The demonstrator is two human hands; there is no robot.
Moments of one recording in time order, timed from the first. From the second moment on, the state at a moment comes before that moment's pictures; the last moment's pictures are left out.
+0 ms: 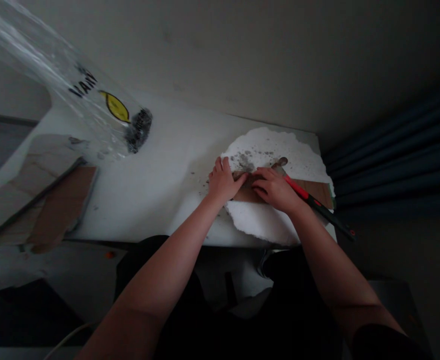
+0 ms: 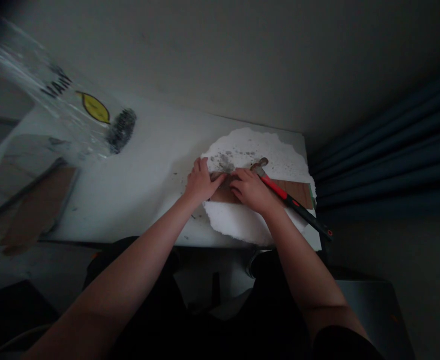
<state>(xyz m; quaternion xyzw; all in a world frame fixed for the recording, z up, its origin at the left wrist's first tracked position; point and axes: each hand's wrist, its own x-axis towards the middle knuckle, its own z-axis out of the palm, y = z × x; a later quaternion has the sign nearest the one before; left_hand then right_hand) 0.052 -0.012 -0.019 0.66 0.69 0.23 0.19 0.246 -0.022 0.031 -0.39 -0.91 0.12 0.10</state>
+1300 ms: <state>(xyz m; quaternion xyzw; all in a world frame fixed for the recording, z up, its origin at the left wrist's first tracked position) 0.052 -0.014 -0.015 0.67 0.70 0.19 0.19 0.234 -0.014 0.038 -0.36 -0.93 0.01 0.04</state>
